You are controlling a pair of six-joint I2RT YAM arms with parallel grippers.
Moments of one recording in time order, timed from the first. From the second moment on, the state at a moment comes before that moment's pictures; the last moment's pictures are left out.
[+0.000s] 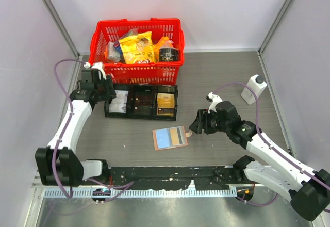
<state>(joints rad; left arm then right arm) -0.05 1.29 1.05 -0.54 0.03 -0.21 0.59 0.85 0.59 -0.39 -0.21 0.50</state>
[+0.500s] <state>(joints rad) -0.62 0.88 0.76 -0.52 -0.11 -0.60 0.73 1.10 0.73 -0.45 -0.05 0.57</state>
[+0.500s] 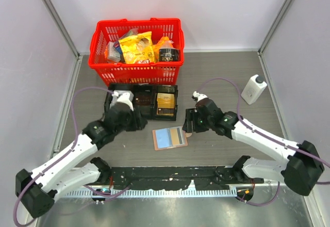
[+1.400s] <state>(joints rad) -0.98 1.30 0.61 -0.24 -0.28 -0.85 0.86 1.49 0.79 -0.33 0.11 0.68</state>
